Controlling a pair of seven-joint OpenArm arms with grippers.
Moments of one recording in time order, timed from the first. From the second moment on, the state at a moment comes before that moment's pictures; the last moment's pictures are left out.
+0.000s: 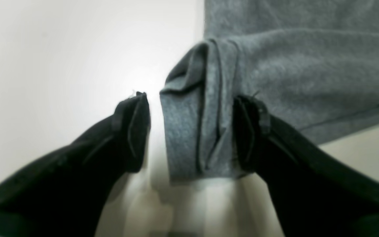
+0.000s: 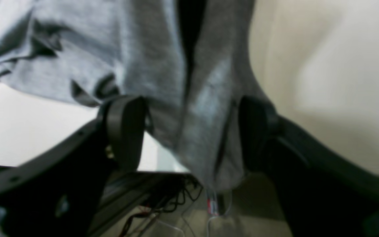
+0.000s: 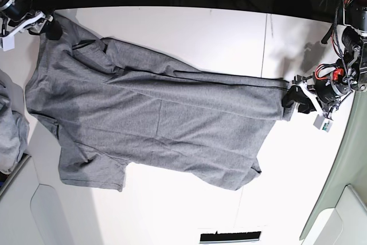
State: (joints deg) left arm -6.4 -30.3 -1.6 55.5 -25.9 -35.7 23.5; right arm -24.6 13.5 36.2 86.2 44.1 33.8 -53.6
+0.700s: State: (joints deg) left arm -7.2 -33.6 5.9 53.3 -22.8 -36.3 20.1; right arm -21.2 13.7 36.1 86.2 39.5 34.0 -54.1
